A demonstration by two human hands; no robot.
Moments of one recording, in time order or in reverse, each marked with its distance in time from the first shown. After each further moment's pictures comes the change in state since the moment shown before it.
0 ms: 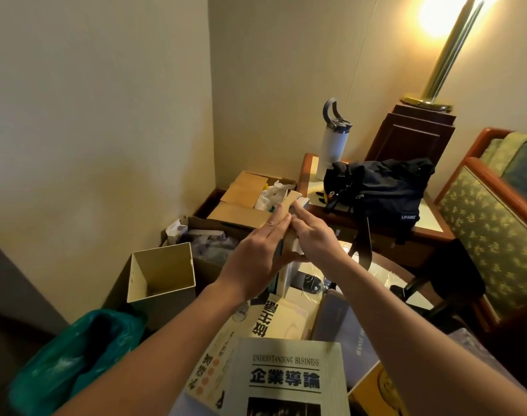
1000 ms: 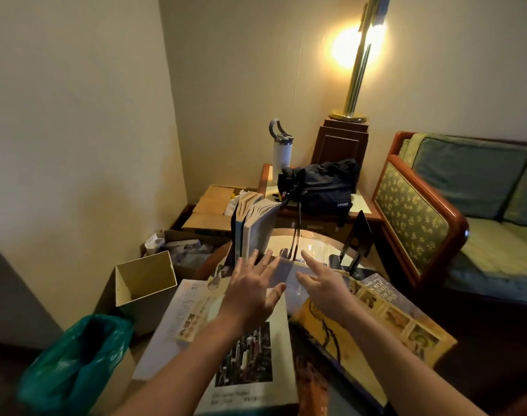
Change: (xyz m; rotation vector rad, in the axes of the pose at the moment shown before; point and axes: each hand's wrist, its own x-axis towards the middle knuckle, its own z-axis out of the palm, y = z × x) left_hand -0.099 0.130 0.005 0.149 -0.250 -0.083; right_hand -0.201 0.056 -0.076 -0.350 0.130 -0.037
